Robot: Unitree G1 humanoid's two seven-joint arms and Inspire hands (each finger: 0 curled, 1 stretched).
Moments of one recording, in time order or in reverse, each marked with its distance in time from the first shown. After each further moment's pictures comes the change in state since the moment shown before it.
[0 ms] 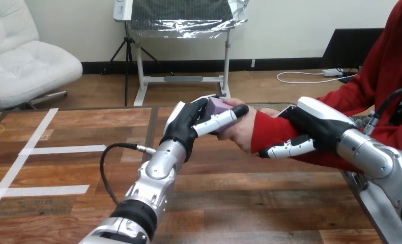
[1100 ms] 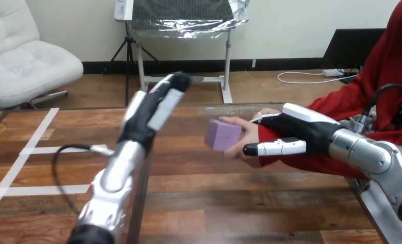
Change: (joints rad) left arm 0.237 0.160 0.010 -0.353 -0.002 -0.072 -0.036; right arm 0.004 0.001 0.001 -0.062 0.059 -0.021 0.182
